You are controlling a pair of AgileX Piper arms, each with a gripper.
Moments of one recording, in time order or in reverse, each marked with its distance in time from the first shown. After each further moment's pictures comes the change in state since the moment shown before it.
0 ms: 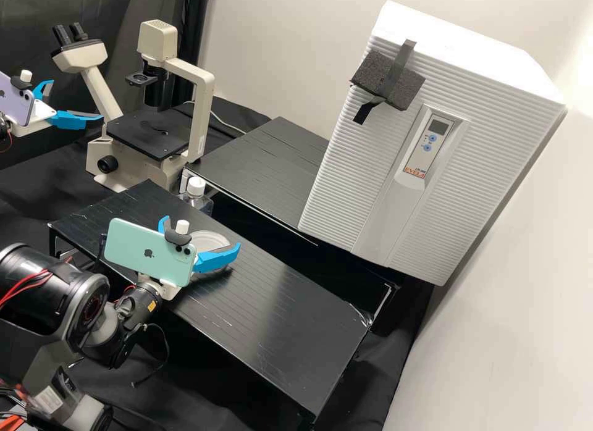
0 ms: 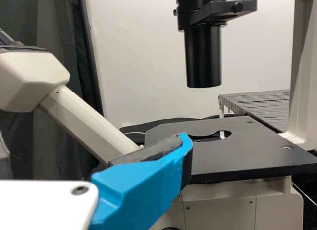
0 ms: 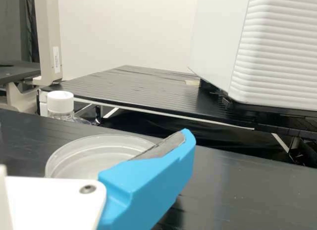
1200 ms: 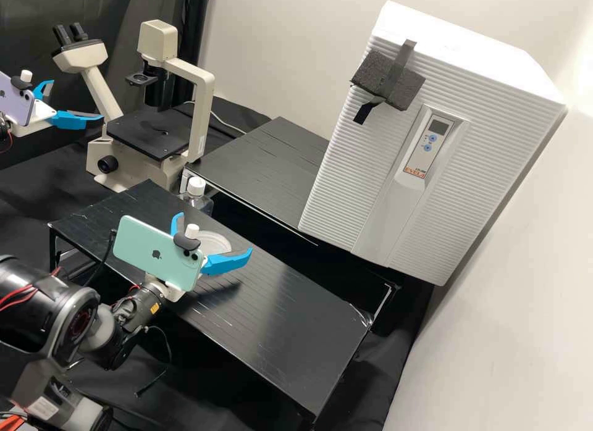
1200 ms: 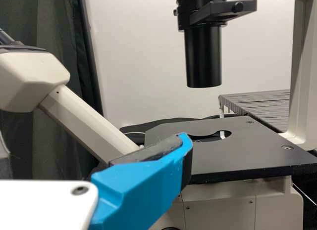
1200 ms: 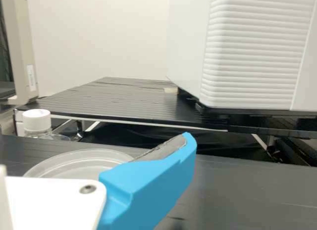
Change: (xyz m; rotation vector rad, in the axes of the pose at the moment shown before) left arm 0.000 0.000 0.000 0.000 0.000 0.000; right arm -0.004 0.013 -0.001 0.042 -0.022 0.093
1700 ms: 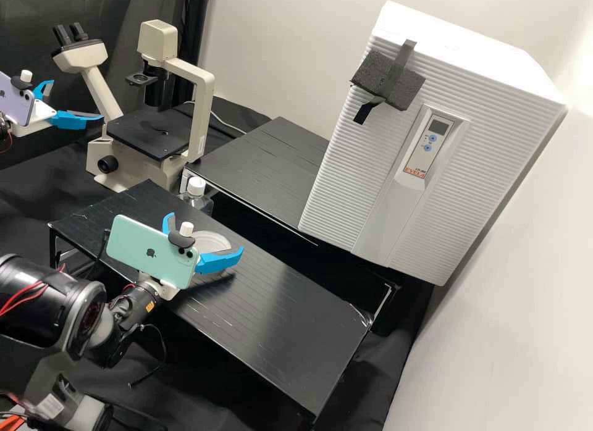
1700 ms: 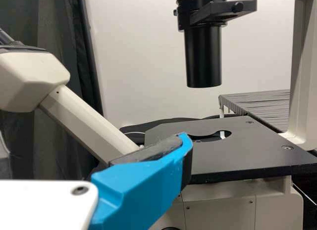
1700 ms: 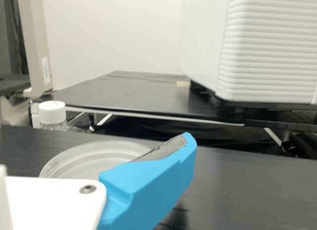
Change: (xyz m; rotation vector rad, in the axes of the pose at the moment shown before) left arm 0.000 0.000 0.000 0.000 0.000 0.000; right arm 0.000 -0.011 -0.004 0.004 0.004 -0.050
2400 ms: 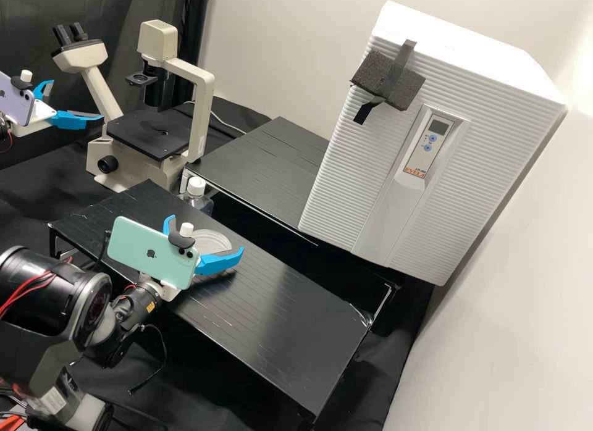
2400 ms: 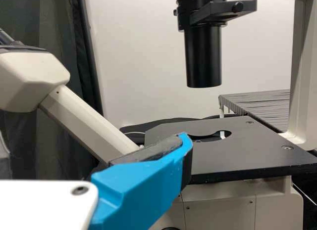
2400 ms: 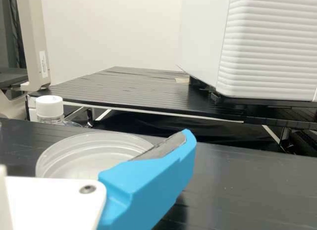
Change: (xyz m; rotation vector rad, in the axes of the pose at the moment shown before) left arm 0.000 0.000 0.000 0.000 0.000 0.000; right arm 0.002 -0.002 0.003 -0.006 -0.011 -0.002
